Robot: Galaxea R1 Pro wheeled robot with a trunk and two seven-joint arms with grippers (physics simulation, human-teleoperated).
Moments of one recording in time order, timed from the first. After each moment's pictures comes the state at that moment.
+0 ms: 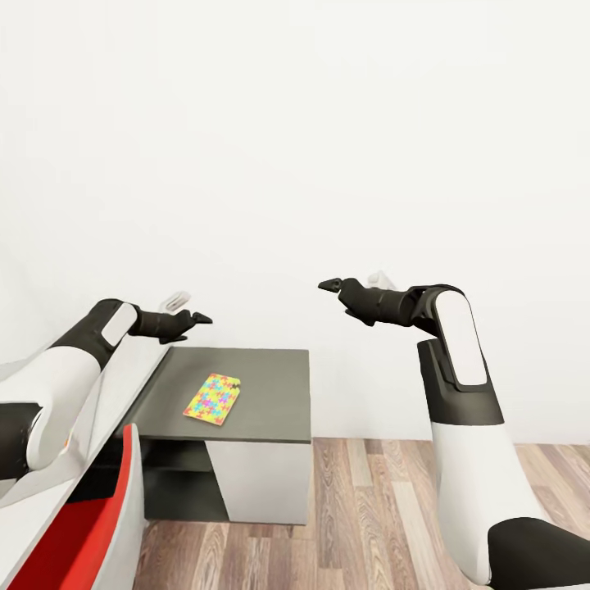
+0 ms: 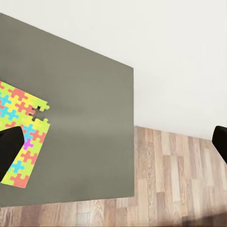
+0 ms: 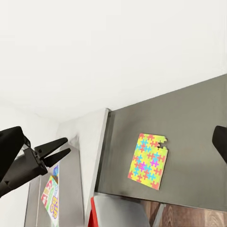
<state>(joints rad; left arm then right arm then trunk) -1.30 0.24 -0.08 -0.37 0.52 0.89 -0.32 -0.94 0.09 0.03 -1.50 -1.40 0.99 -0.79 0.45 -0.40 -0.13</state>
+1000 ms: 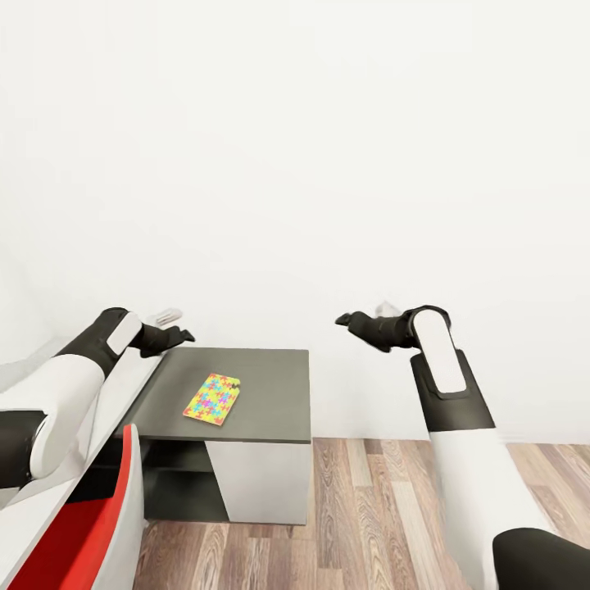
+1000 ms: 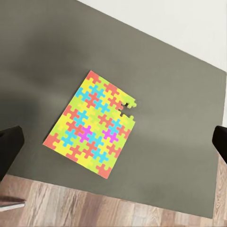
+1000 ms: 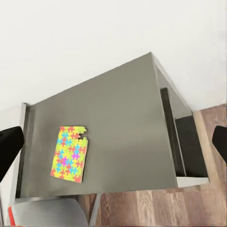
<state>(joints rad) -1.27 0.23 -0.08 -0.36 0.51 0.83 0.02 -0.90 0.07 0.03 -1.35 -1.13 1.01 -0.80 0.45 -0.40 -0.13</state>
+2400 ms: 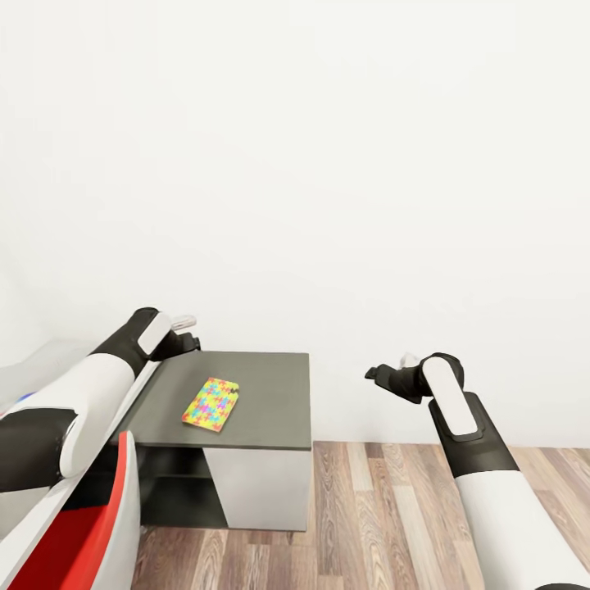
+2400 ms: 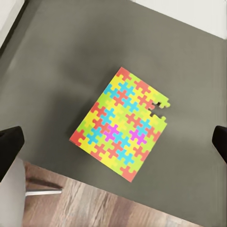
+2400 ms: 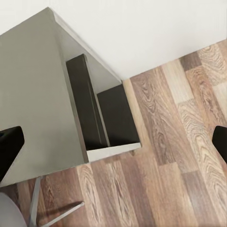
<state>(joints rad) -1.26 0.12 -0.08 -0.36 0.51 0.81 0.34 -0.74 -0.04 0.03 -1.27 -1.02 1.01 -0.79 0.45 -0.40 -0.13</state>
